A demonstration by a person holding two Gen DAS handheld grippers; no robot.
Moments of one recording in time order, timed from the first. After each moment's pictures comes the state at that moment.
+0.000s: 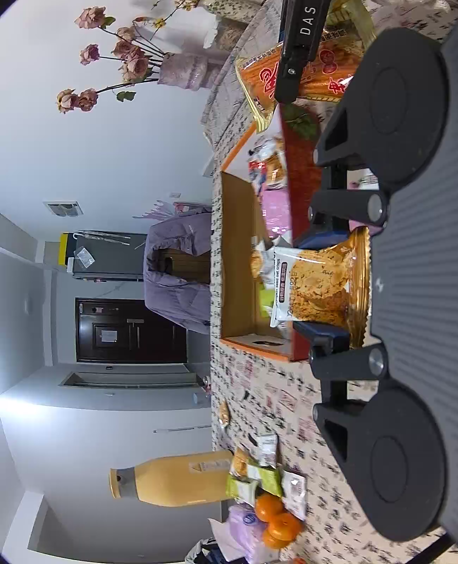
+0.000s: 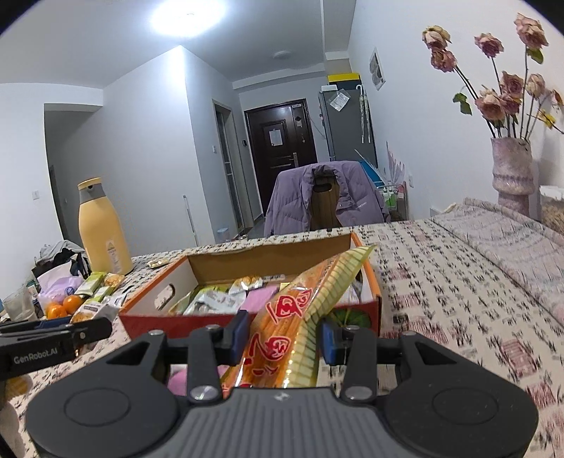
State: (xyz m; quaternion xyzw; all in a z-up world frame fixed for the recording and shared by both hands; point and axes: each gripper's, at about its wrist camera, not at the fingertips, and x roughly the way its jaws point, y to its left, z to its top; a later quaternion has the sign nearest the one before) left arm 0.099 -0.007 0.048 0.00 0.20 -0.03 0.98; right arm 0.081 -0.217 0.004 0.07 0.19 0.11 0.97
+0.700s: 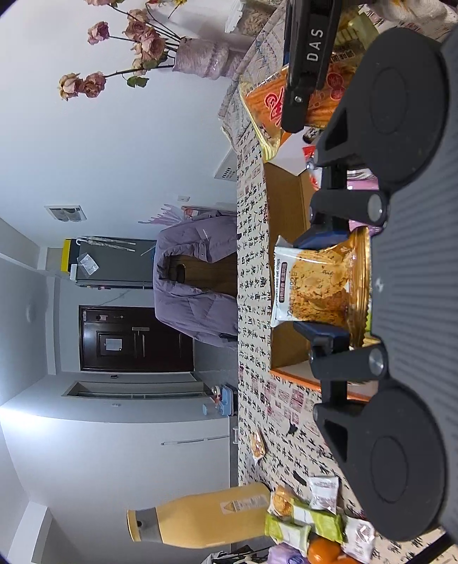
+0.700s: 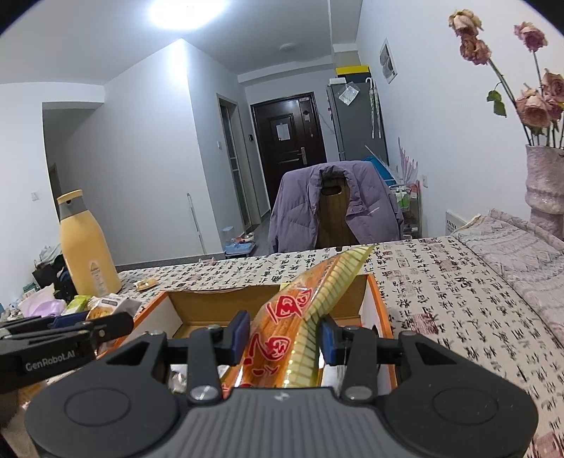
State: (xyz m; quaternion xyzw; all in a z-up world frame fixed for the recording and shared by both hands) left arm 0.219 -0.027 0.071 0.00 0.19 -0.04 0.98; right arm 0.212 -0.217 0.028 0.08 0.21 0.12 0.97
